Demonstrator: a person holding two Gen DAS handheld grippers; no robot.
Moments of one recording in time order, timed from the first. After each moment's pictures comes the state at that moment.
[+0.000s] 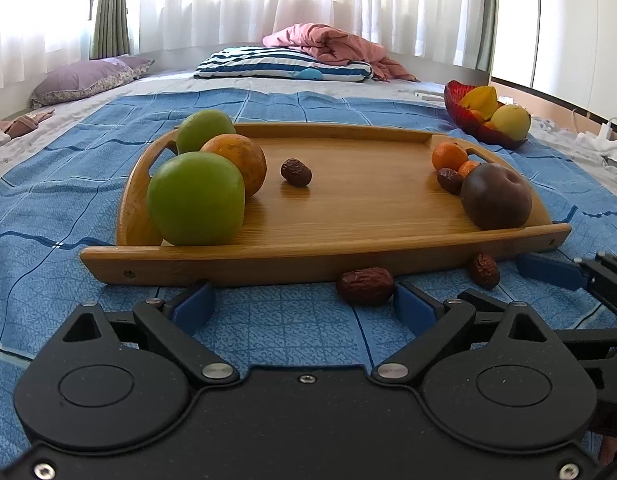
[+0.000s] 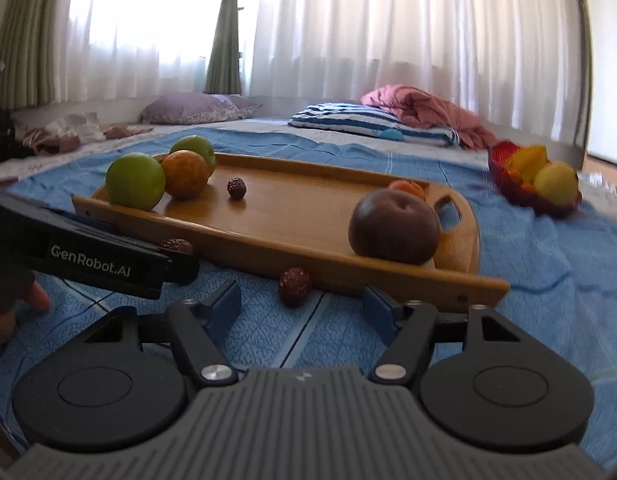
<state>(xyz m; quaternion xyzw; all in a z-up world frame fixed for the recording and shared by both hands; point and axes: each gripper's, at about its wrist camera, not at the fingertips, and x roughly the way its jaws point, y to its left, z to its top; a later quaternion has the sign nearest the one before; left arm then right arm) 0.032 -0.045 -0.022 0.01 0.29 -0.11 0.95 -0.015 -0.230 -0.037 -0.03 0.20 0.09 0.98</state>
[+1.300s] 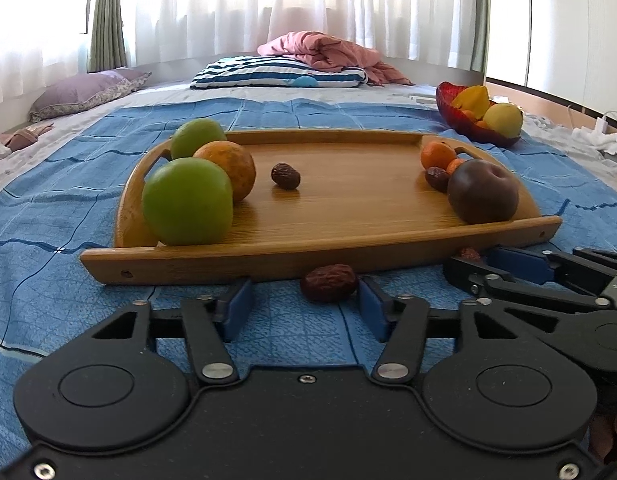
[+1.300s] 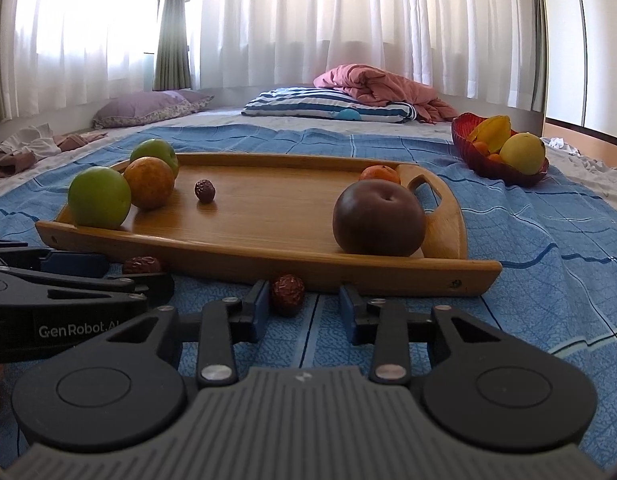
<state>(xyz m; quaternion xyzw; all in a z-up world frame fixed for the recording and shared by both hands) 0.018 -0.053 -0.022 0.02 0.27 -0.12 0.95 -0.004 -0.211 -0.032 -0.01 0.22 0.01 0.97</state>
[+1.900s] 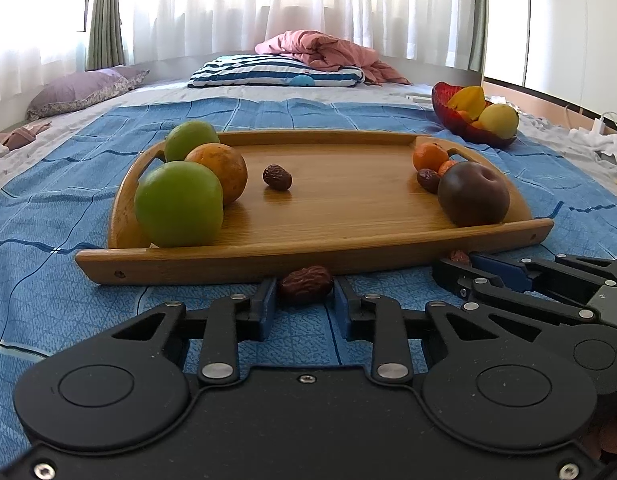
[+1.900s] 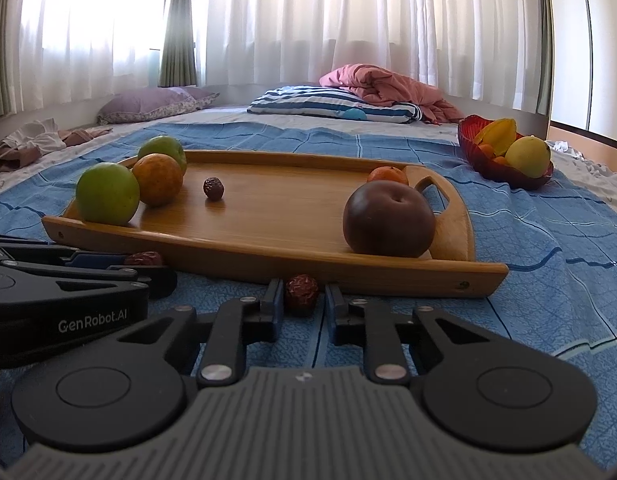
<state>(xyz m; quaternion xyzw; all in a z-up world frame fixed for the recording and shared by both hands) 0.015 -0.058 -0.018 0.02 0.28 -0.12 0.95 -0.006 -0.206 -0.029 -0.02 0.23 0.02 0.97</state>
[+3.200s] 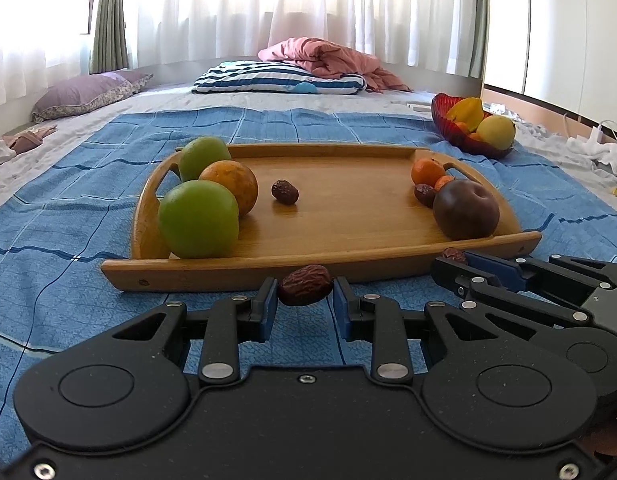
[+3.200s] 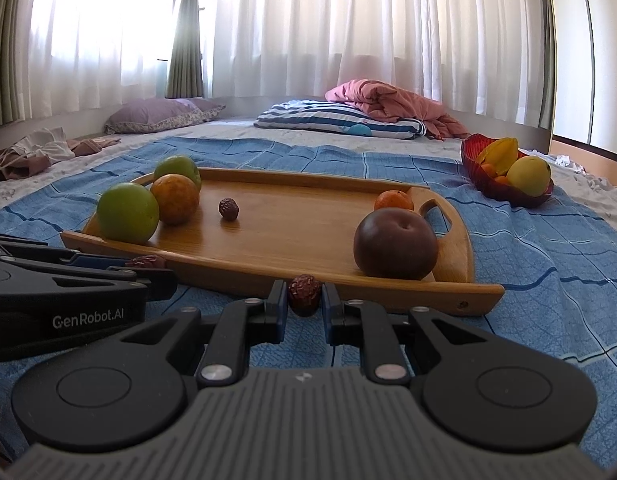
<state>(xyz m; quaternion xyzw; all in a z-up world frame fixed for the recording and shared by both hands) 0.001 -0.049 0.002 0.02 0.27 -0.12 0.95 -0.019 -0.198 -0.014 -0.02 0.21 0.03 0.98</state>
